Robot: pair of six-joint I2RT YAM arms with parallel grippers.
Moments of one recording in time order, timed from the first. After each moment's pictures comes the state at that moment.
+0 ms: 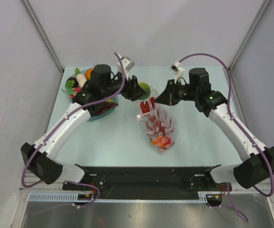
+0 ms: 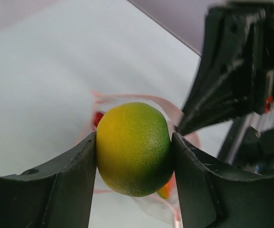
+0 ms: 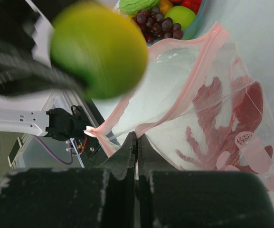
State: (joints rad) left arm -0.50 1.38 1.45 -0.33 0.44 -0.15; right arm 0.43 1.33 1.32 -0.43 -0.66 0.36
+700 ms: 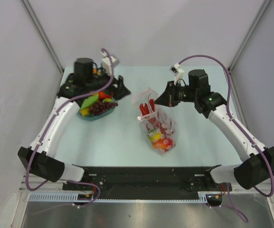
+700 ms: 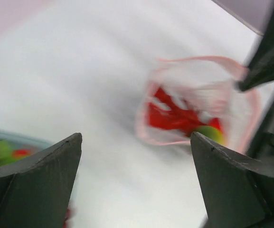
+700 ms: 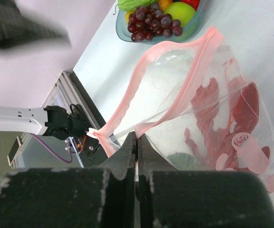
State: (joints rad) left arm -0.40 1.39 1.48 -0.59 0.58 0.05; right arm 0.43 1.33 1.29 -0.41 -0.66 0.37
